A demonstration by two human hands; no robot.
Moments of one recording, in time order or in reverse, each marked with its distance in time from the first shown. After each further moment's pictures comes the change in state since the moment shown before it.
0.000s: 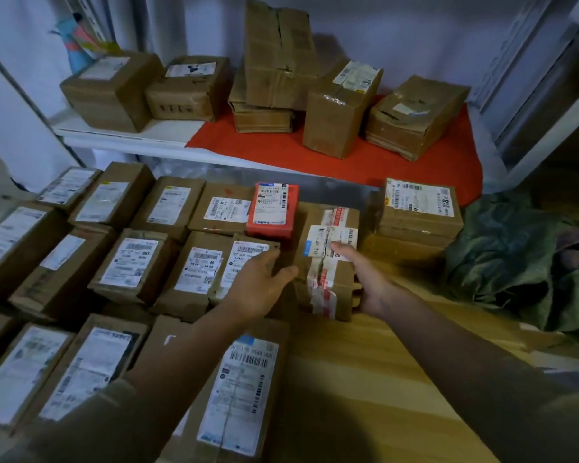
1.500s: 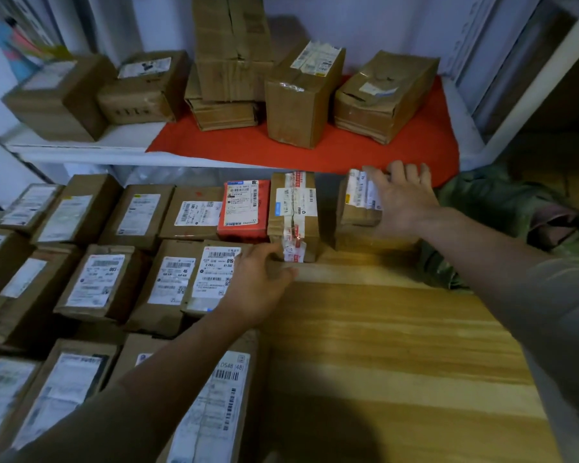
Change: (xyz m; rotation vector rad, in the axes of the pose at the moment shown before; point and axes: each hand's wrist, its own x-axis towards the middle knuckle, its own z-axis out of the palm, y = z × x) left_hand 0.040 -0.004 0.040 0.263 0.047 0.213; right_hand 0.004 -0.109 -0.101 -1.753 0.562 -0.490
